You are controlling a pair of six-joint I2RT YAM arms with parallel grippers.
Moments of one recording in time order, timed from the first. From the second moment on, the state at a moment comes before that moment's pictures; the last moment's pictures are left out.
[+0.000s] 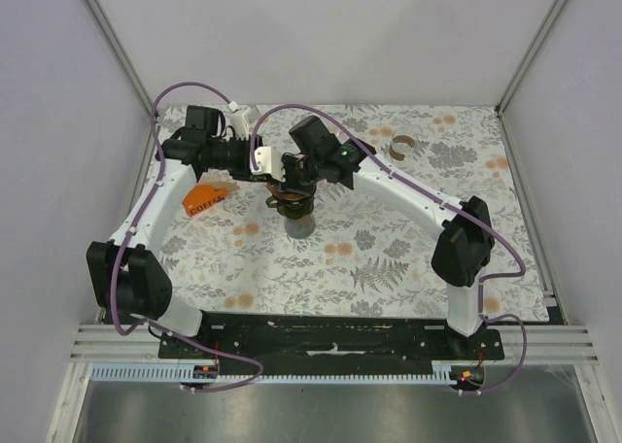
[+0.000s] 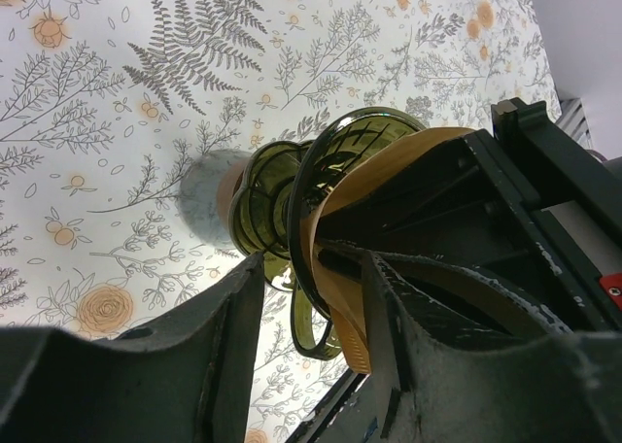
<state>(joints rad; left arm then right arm) -0.17 1.52 1.40 -0.73 0.73 -0.06 0.82 1.94 1.86 -0.69 -0.39 -0.75</state>
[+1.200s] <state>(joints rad) -0.24 1.52 1.39 -0.73 0.65 -0.01 0.76 1.74 1.67 -0.65 -0.66 -0.82</state>
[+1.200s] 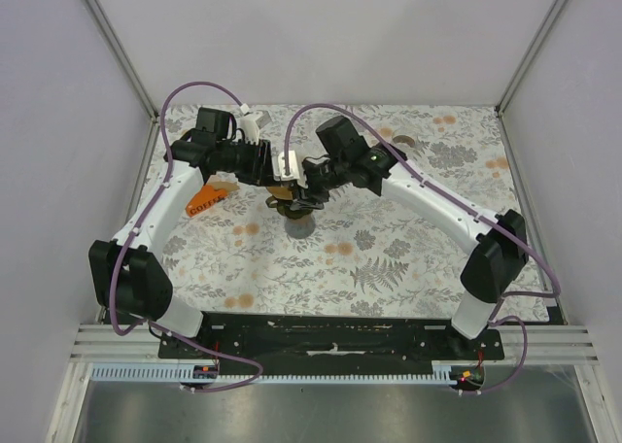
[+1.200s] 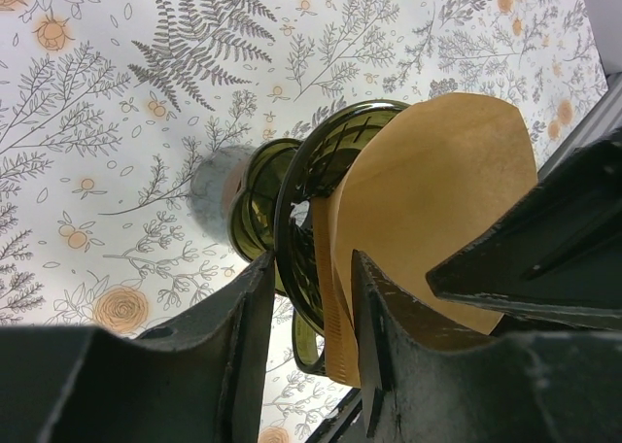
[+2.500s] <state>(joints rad) -0.29 1.53 1.38 -0.73 0.50 0.05 0.62 1.61 1.64 -0.50 -0.72 -0.41</state>
